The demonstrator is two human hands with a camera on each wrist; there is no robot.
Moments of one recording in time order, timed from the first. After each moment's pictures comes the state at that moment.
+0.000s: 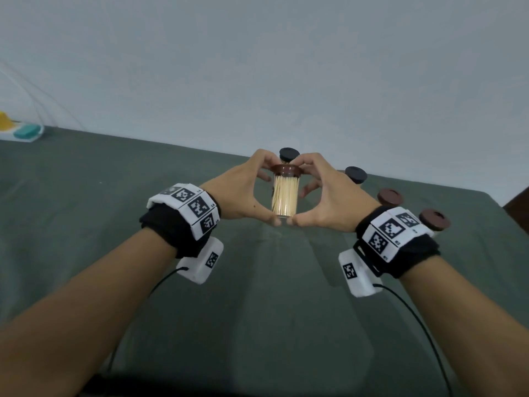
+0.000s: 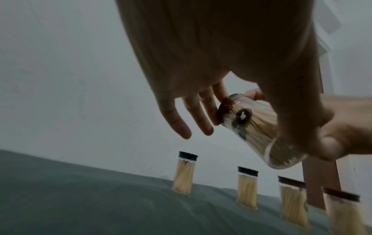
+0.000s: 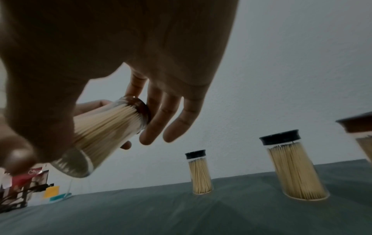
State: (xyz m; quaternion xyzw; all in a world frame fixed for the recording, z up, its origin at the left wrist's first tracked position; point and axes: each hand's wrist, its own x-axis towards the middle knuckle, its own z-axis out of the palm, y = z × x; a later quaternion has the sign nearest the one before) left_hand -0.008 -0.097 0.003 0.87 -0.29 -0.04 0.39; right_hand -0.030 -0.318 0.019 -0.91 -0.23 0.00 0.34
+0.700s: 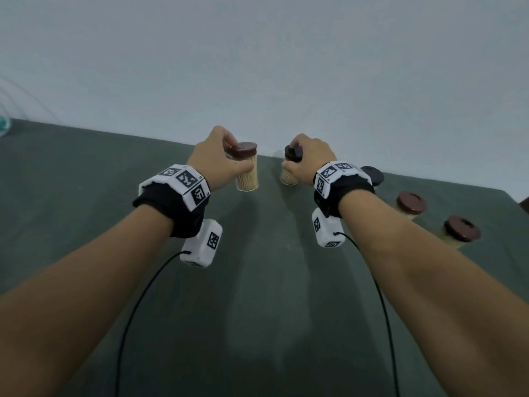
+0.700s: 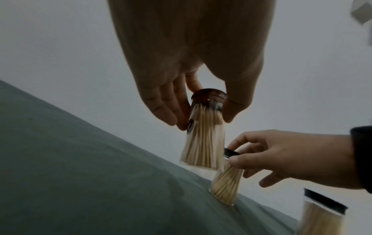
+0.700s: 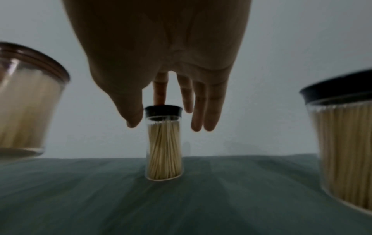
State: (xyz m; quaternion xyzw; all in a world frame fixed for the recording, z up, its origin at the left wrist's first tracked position) left_hand 0.082 -0.066 -0.027 0.89 -0.04 0.09 0.45; right_hand 0.129 -0.286 -0.026 -0.98 -0.05 -0.05 0.18
